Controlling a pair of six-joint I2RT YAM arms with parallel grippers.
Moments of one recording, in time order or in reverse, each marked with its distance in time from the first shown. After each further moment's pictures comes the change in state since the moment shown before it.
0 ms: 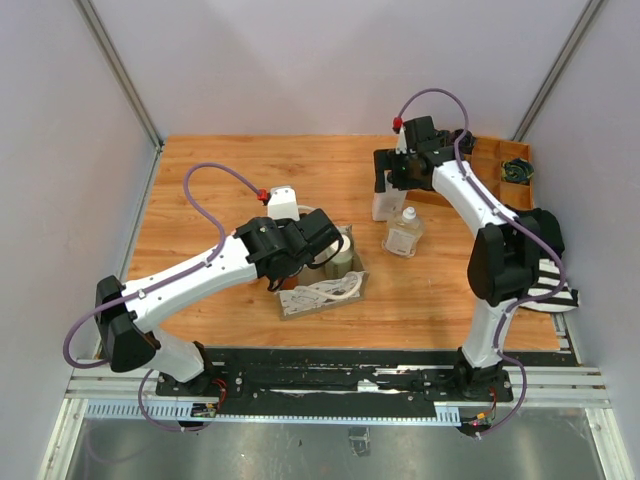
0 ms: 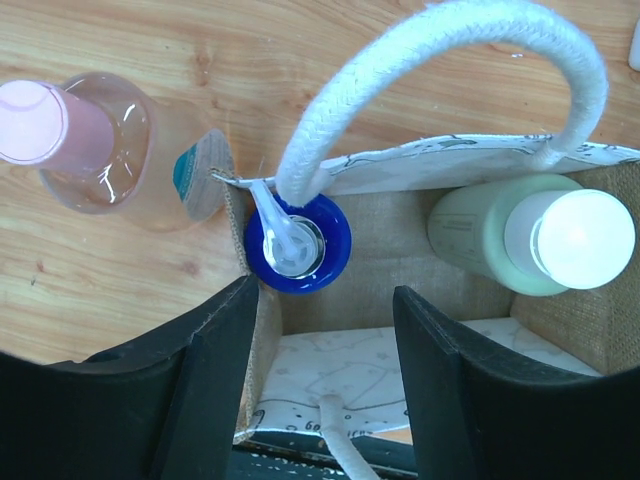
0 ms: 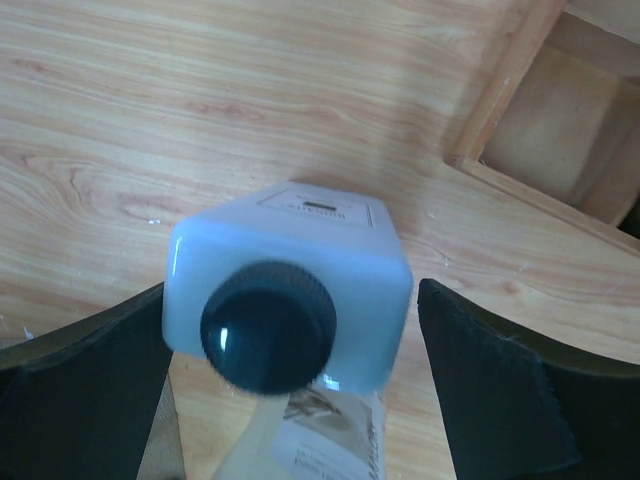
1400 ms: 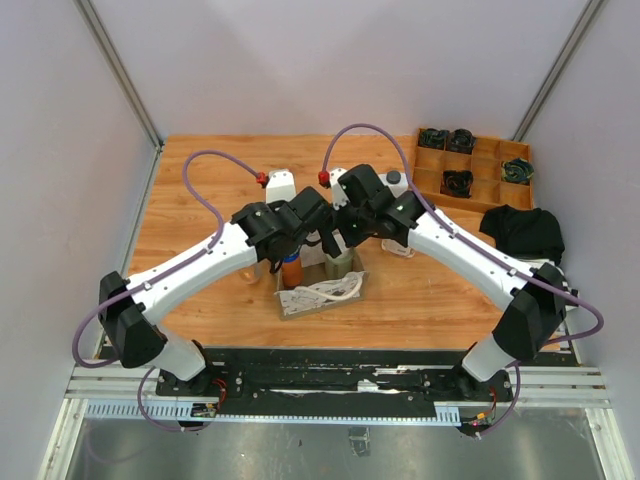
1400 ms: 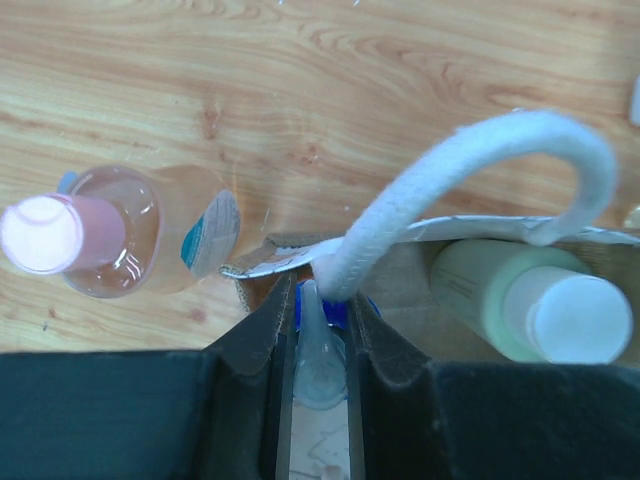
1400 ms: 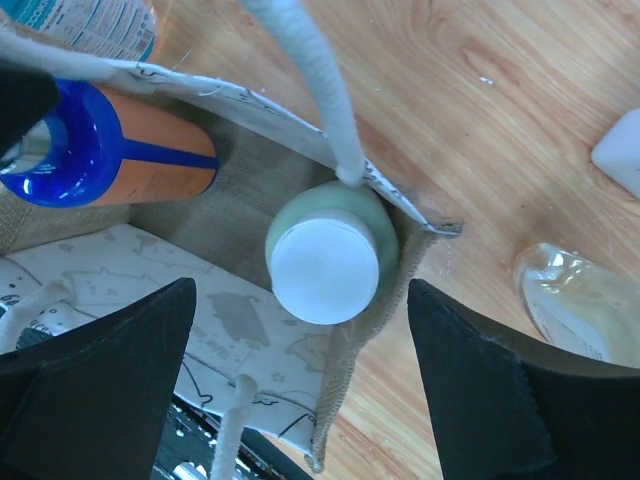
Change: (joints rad) left arm 0.122 0.040 0.000 0.117 0.021 0.148; right arm 0.486 -0.357 -0.247 -0.079 0.018 -0.011
